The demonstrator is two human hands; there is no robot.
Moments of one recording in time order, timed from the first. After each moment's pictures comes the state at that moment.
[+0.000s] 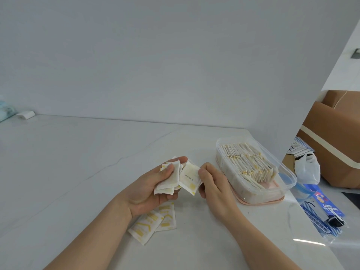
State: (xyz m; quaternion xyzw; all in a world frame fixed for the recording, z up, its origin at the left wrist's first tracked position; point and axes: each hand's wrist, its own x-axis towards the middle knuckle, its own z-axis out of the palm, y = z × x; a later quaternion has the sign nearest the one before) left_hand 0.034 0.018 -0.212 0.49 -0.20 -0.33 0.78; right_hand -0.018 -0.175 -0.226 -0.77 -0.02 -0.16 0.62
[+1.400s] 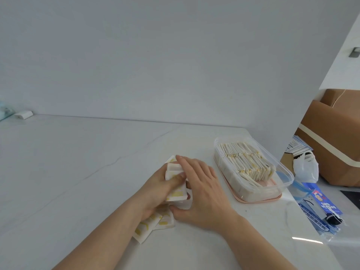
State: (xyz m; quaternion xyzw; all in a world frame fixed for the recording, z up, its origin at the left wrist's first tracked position) left_hand 0.016 -0.009 -0.211 0.66 -0.11 -0.22 0.71; right_hand -0.023 -0.166 -0.228 -0.92 -0.20 -0.27 0.19
